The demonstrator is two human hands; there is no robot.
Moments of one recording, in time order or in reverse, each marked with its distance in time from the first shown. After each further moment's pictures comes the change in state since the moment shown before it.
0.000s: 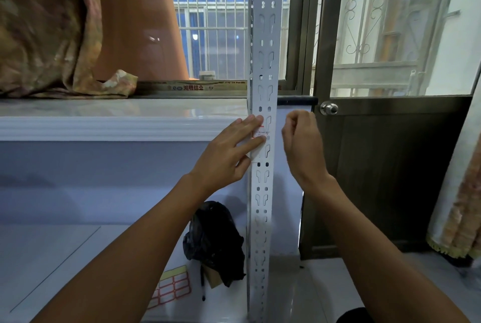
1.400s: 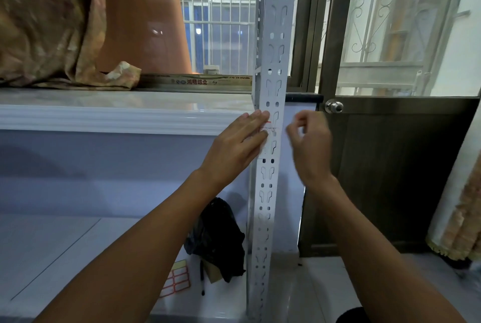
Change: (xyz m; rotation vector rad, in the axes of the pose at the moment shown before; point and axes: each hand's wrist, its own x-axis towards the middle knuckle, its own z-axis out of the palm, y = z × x) left_hand 0.000 -0.006 0.019 0.085 0.215 0.003; right_hand -0.006 0.001 0.005 0.212 0.082 0.133
